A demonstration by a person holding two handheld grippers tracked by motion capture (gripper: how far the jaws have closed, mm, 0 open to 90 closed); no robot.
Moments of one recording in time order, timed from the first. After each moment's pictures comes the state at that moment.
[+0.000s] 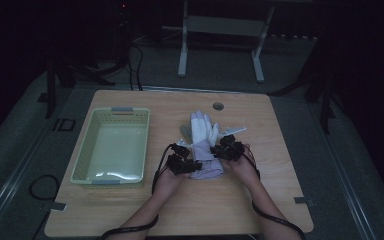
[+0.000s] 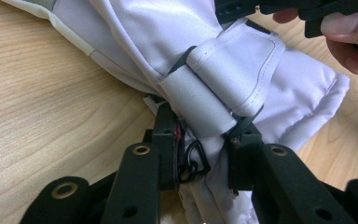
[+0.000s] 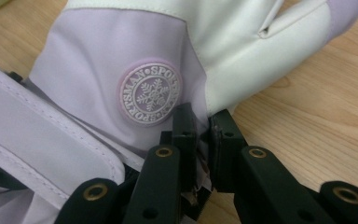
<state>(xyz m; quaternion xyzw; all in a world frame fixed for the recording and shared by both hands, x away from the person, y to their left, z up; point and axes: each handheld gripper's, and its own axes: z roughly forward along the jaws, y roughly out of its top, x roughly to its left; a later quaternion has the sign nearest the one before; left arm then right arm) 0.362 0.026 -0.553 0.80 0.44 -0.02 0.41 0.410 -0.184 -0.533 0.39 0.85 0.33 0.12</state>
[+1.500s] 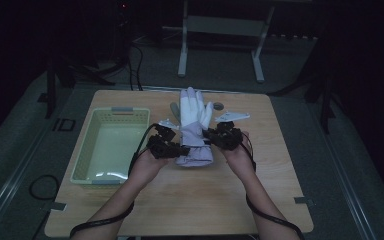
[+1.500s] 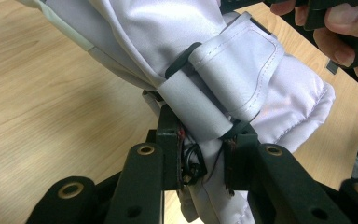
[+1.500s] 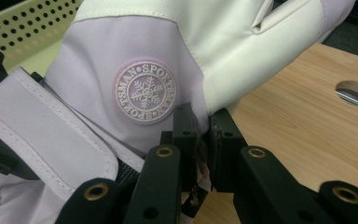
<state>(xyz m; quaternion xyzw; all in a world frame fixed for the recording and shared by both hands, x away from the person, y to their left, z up) 0.357 0.081 -0.457 0.83 0.38 0.01 0.41 0.388 -0.149 -0.446 0.36 0.82 0.41 0.16</state>
